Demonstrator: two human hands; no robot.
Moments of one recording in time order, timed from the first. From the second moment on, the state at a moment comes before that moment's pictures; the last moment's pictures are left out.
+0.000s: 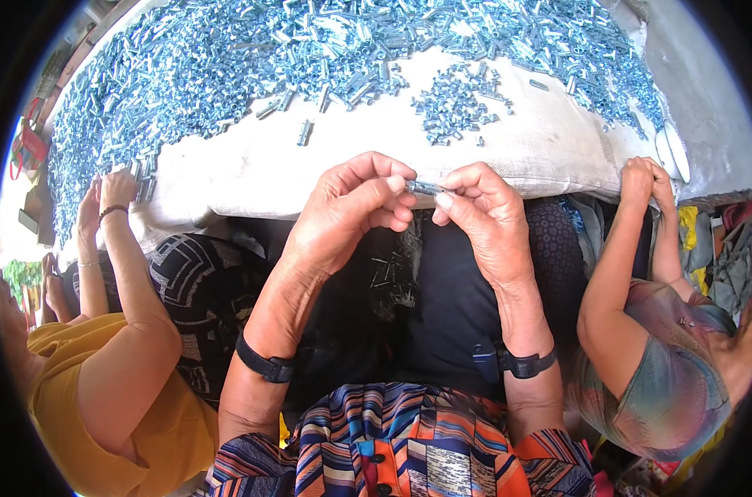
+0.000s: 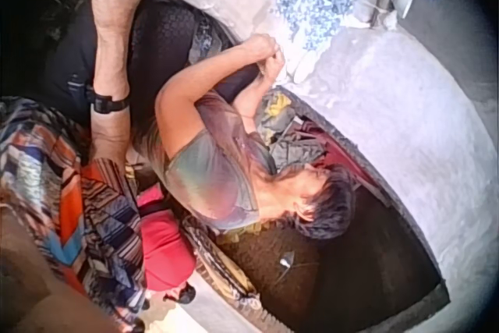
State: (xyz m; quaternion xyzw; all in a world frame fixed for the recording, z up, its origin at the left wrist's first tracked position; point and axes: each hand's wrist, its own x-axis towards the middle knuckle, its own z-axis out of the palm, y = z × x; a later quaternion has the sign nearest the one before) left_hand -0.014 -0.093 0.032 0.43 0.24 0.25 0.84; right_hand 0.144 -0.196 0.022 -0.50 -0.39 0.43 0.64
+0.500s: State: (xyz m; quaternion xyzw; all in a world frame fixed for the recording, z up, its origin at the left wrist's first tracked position) left_hand -0.024 -0.099 0.022 0.58 0.19 0.24 0.76; right_hand 0.146 -0.205 0.009 -0.37 -0.28 0.64 0.61
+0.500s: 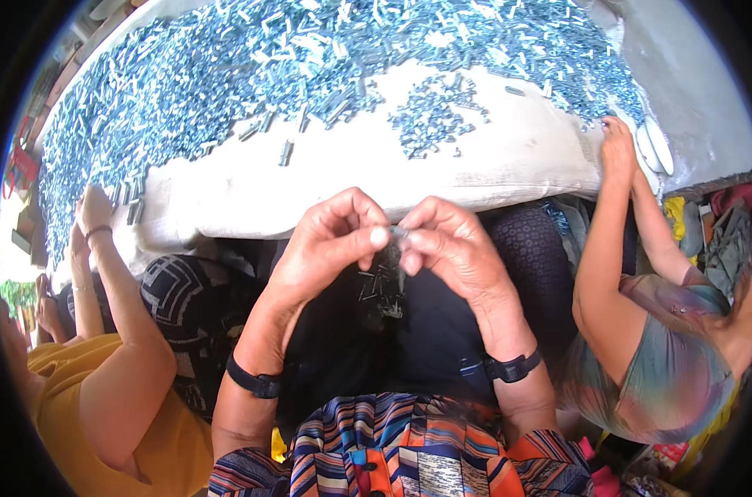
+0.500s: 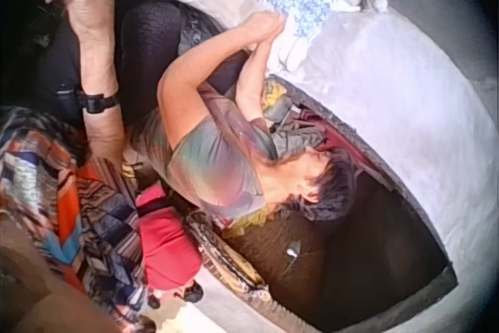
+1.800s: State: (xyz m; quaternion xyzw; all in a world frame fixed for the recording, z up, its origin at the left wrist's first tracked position) left_hand 0.032 -0.039 0.027 0.87 0.32 0.27 0.27; right_hand 0.280 -0.104 -0.012 -0.79 -0.51 -0.11 0.32
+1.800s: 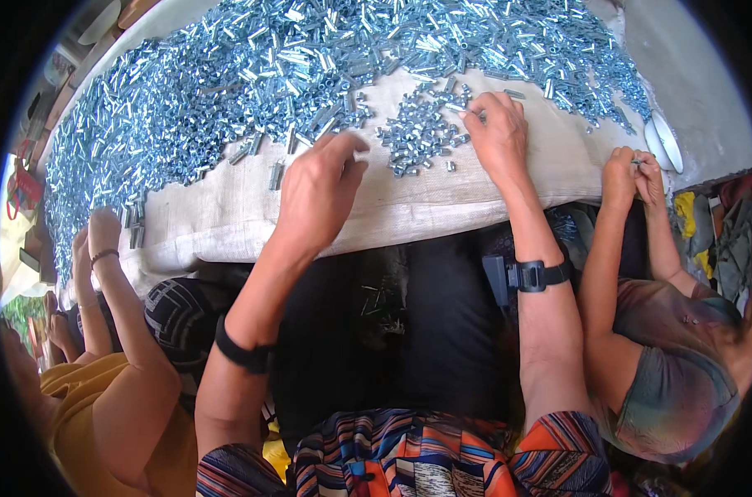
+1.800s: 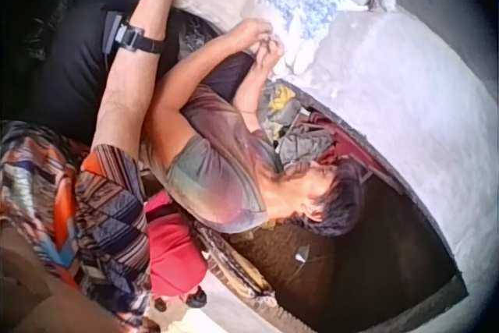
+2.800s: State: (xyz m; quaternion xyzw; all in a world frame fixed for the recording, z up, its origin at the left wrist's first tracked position) left_hand 0.006 -0.070 0.031 0.59 0.28 0.26 0.71; right_hand 0.166 -0.176 0.009 -0.47 -0.29 0.49 0.68
